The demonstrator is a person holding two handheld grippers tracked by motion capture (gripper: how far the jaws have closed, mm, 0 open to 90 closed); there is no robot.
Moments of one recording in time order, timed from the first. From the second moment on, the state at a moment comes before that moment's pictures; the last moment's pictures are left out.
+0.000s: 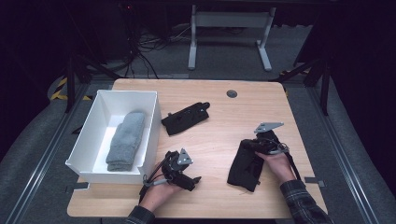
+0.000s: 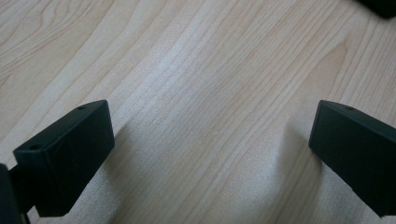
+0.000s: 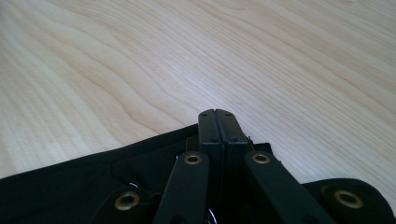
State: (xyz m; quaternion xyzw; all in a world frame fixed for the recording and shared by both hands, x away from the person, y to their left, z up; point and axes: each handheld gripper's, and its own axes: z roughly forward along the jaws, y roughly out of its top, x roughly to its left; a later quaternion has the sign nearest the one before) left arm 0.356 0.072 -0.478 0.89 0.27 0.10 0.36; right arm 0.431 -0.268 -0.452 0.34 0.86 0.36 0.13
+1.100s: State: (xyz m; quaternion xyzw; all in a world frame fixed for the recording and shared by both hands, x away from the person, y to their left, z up) left arm 0.383 0.064 -0.451 0.87 0.33 0.12 0.35; right arm 0.380 -0.278 -0.448 0.33 0.85 0.38 0.13
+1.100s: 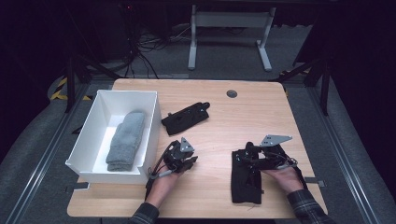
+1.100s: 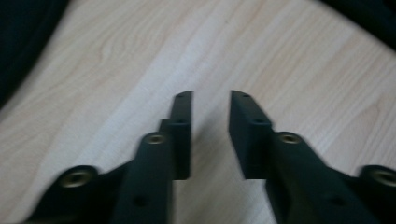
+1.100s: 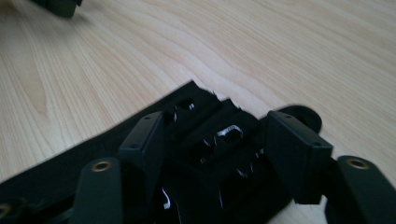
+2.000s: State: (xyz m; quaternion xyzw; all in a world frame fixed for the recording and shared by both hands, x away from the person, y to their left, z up) left arm 0.480 0.064 -0.443 0.82 0.43 0.15 0.35; right arm 0.348 -0.333 -0.446 0.37 0.84 0.38 0.14
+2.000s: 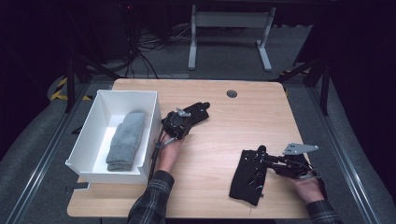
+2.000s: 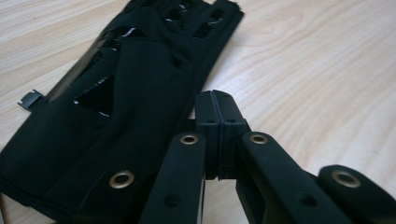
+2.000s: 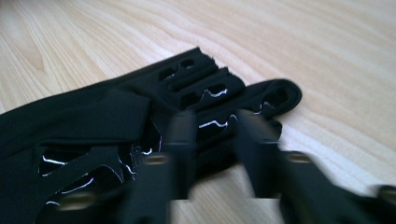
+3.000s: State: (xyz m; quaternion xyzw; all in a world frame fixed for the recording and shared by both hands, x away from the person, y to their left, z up) left arm 0.486 0.056 -0.456 0.83 0.43 0.15 0.31; right arm 0.367 -0.318 -0.449 0.35 0.84 0.38 0.14
